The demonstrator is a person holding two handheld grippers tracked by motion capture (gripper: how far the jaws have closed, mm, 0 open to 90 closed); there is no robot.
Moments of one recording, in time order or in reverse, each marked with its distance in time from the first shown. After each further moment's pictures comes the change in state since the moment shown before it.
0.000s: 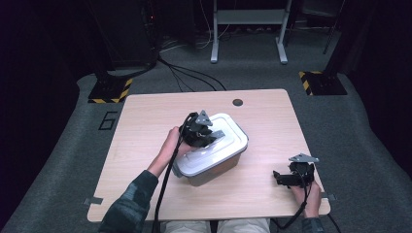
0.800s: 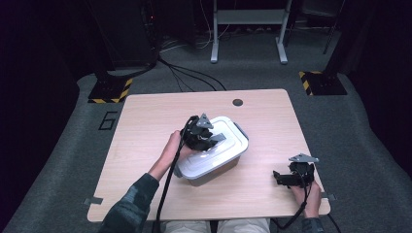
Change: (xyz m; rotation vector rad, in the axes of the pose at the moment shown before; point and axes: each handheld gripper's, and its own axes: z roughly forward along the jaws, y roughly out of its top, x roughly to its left) left arm -0.004 -0.007 0.005 -0.011 -0.004 -0.038; right arm 0.000 0.000 0.000 -0.001 -0.001 -0.002
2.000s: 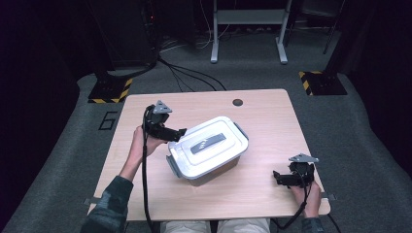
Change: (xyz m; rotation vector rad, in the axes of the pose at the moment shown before) left arm 0.061 -0.050 -0.077 -0.086 0.233 -0.238; right arm 0.000 0.000 0.000 -0.001 -0.001 -0.003
